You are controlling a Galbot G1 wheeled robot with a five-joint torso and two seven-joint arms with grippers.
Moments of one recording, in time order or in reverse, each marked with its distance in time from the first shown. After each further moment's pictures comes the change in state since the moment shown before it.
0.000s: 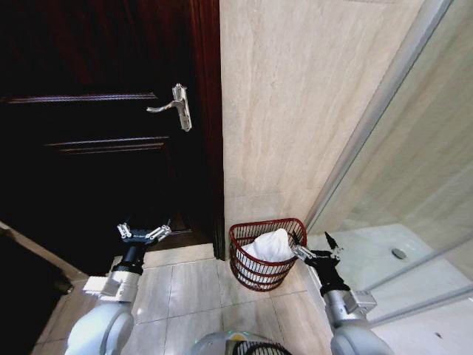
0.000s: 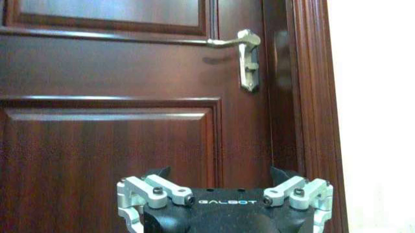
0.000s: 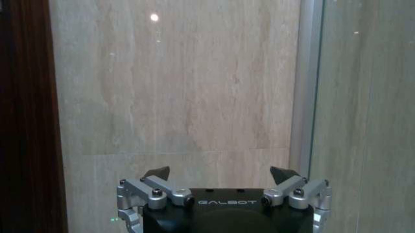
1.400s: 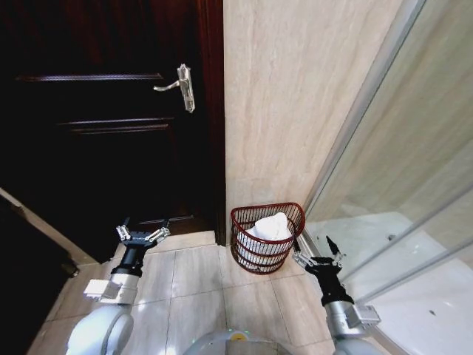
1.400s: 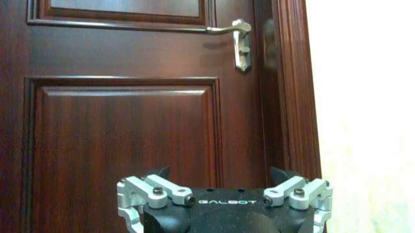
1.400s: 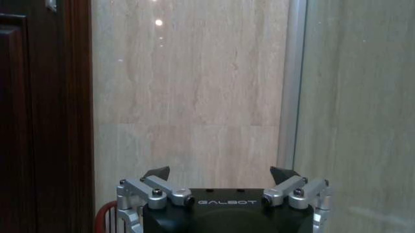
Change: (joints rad) left arm 0.011 0.001 0.013 0.043 0.030 -0.031 0.007; right arm -0.090 -0.015 -0.013 -0.009 -0.029 0.125 0.021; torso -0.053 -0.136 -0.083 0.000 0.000
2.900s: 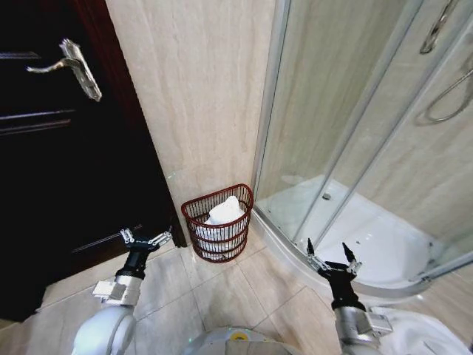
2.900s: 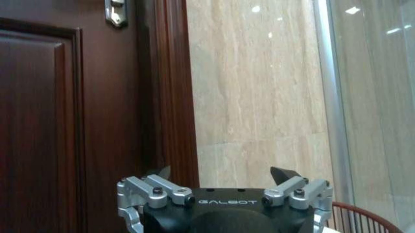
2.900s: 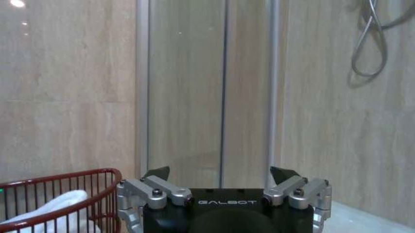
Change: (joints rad) left arm -0.002 0.003 0.017 0.056 0.035 -0.039 0.012; right arm -0.006 0.056 0.081 -0.043 0.043 0.067 0.033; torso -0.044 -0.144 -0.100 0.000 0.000
